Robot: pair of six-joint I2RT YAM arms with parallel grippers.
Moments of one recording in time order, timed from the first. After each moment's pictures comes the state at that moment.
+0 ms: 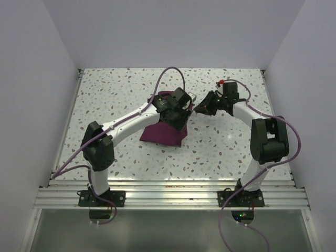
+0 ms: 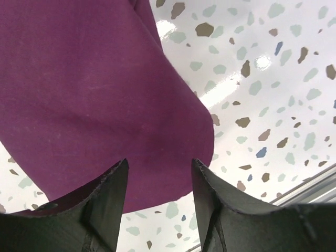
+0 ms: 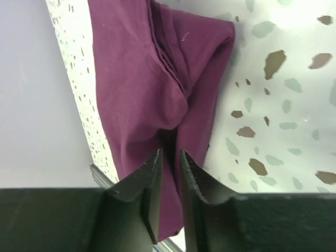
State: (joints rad) left arm -0.84 1.87 1.68 -0.84 -0.09 -0.25; right arm 0.13 1.79 1.17 -0.18 -0.59 0.73
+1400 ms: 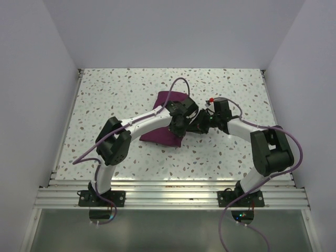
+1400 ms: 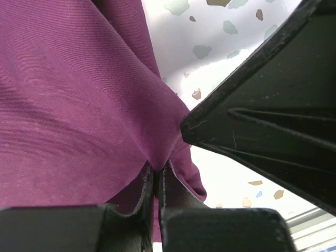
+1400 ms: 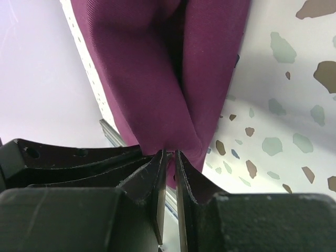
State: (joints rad) left arm -0.87 2.05 1.70 -0.86 -0.10 -0.31; right arm 0.27 1.65 0.86 -0.04 -0.68 0.88
